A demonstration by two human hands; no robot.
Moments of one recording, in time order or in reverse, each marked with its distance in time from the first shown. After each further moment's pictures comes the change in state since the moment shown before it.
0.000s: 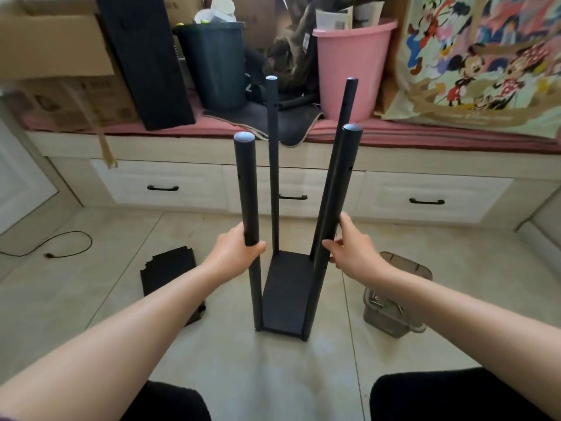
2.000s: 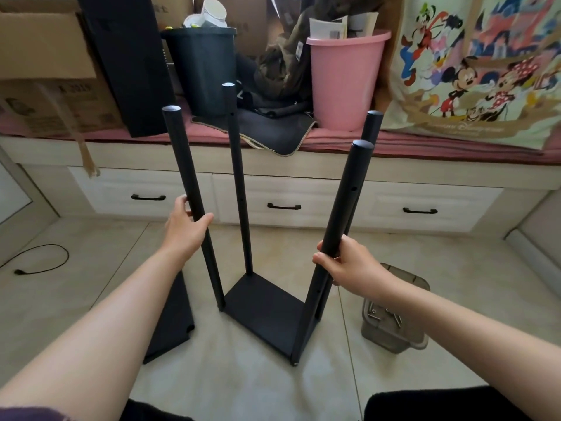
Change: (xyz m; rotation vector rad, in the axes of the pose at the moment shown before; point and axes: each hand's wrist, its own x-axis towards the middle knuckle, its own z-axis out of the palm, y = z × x) left_hand 0.069 -0.031 -0.054 -0.286 0.324 -0.032; right_hand 0.013 -0.008 0.002 -0.080 -0.019 -0.034
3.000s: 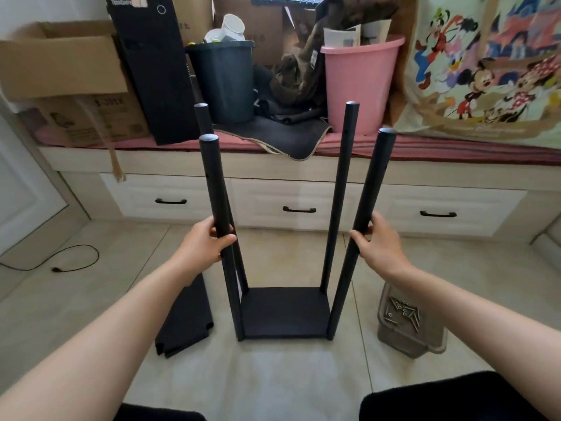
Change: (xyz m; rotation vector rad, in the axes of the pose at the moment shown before) left_hand -0.052 0.019 -0.030 0.069 -0.243 0.007; right_hand 0.020 0.010 -0.016 0.070 0.284 -0.005
